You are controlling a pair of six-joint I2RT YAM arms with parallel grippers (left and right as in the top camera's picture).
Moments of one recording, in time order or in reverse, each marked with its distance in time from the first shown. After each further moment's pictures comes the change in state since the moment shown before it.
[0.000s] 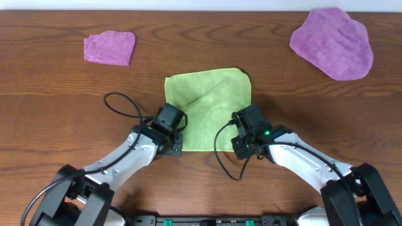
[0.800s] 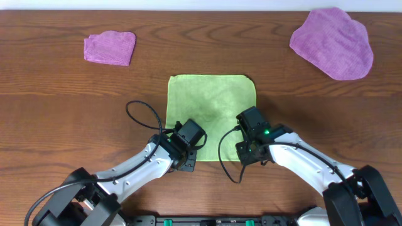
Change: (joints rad) left arm -0.212 0.001 0.001 -0.073 0.003 -0.108; right arm 0.005 -0.012 0.016 -0.177 0.046 0.095
